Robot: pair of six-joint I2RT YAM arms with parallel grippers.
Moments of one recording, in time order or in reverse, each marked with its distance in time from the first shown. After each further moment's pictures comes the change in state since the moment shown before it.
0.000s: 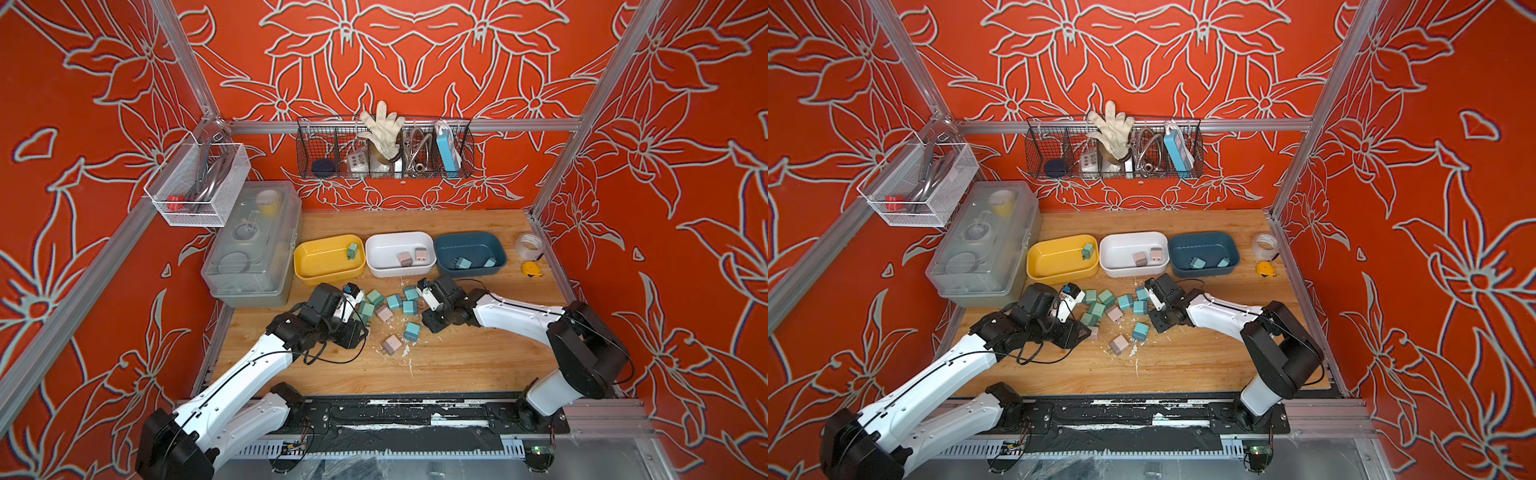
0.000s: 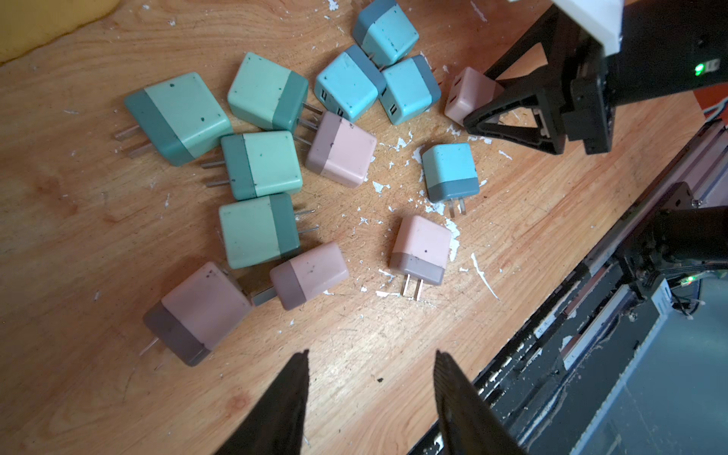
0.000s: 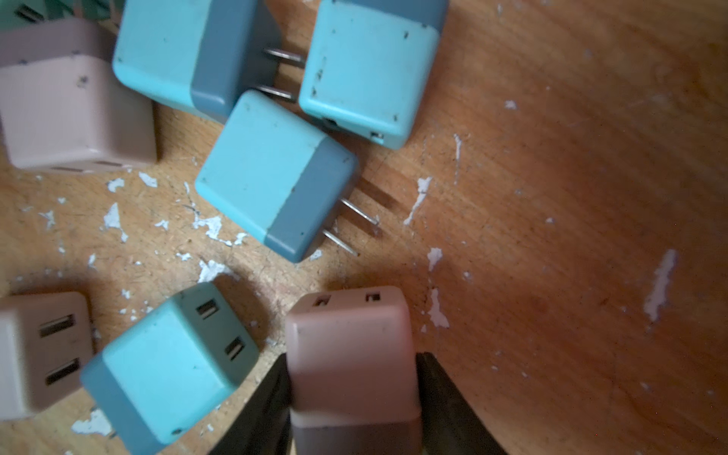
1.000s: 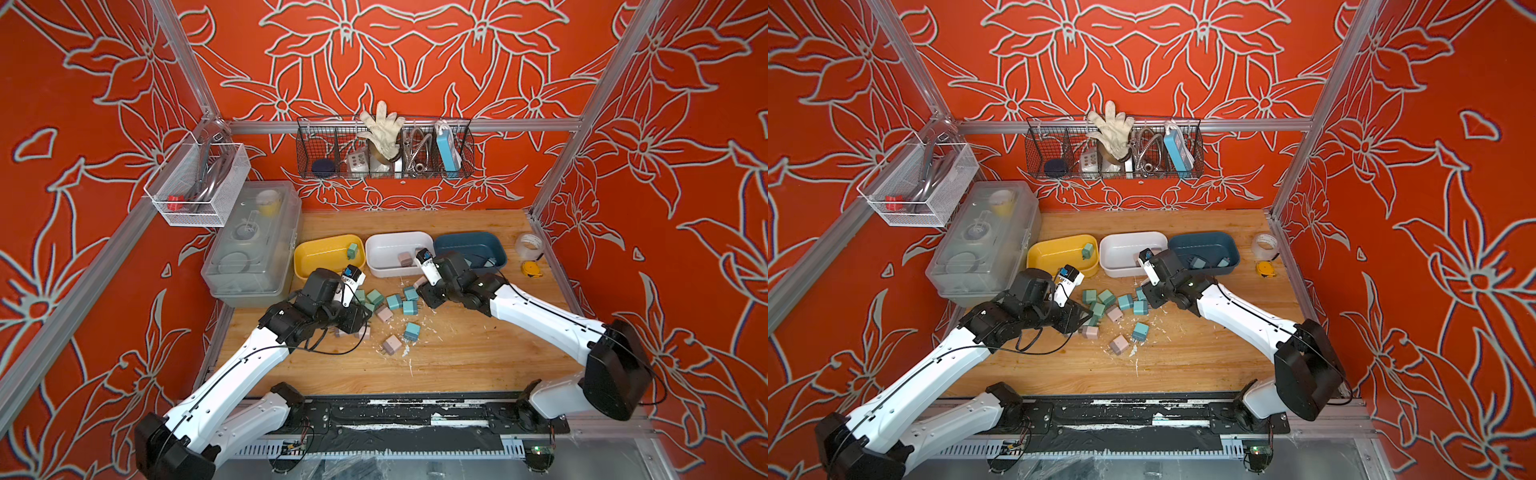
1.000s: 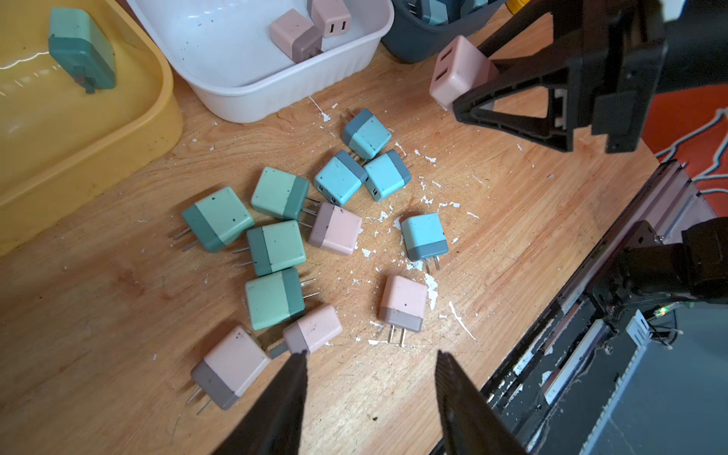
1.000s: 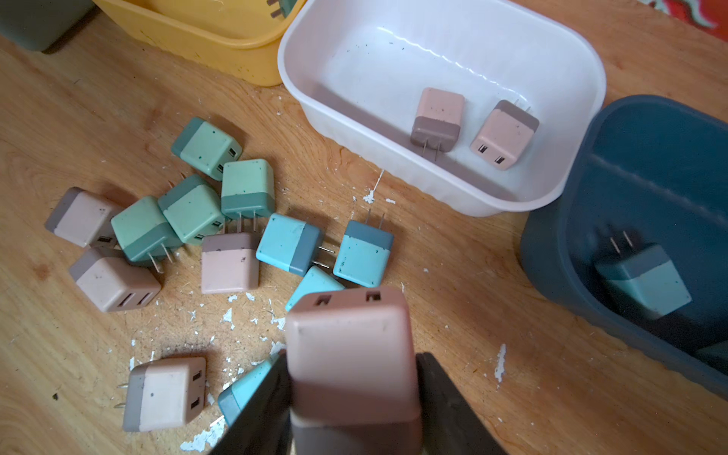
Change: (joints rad) left arm -0.001 0.032 0.177 -0.013 -0.029 0.040; right arm 0.000 -0.113 0.211 -0.066 0.049 -0.063
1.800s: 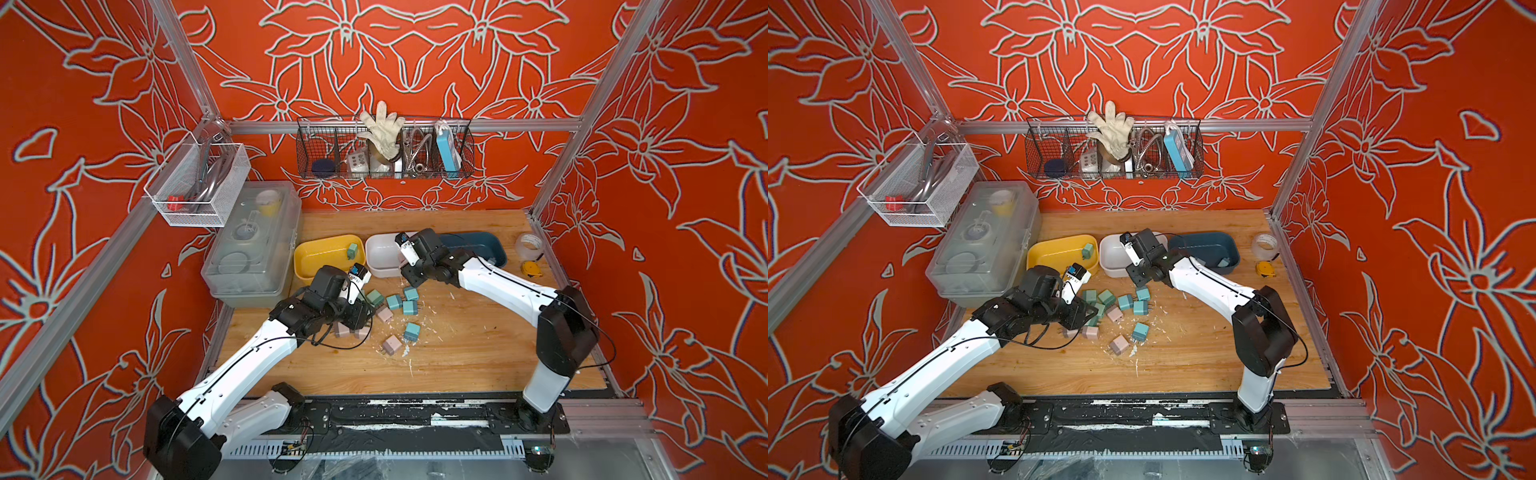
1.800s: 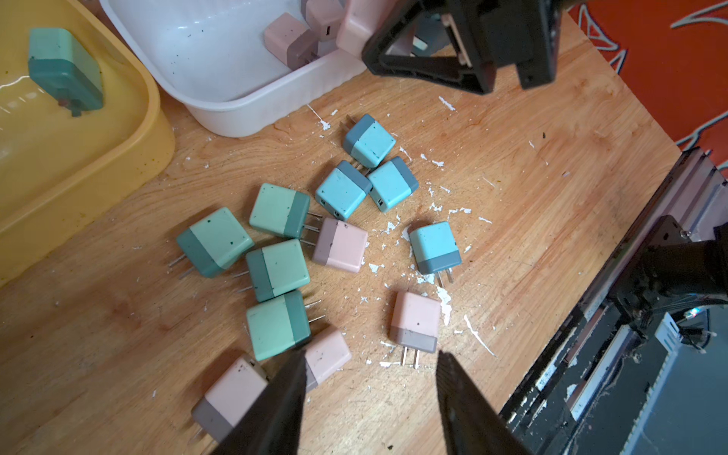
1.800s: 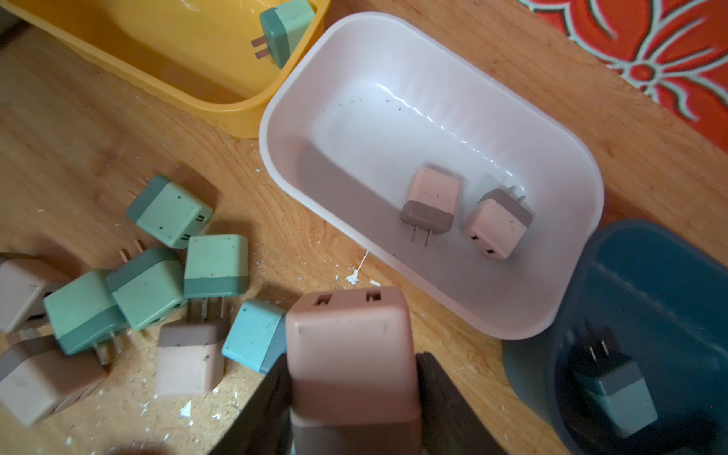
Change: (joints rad) left arm 0.000 0.062 -0.031 0.085 0.002 0.042; right arm -0.012 0.333 0.373 -0.075 0.051 -0.103
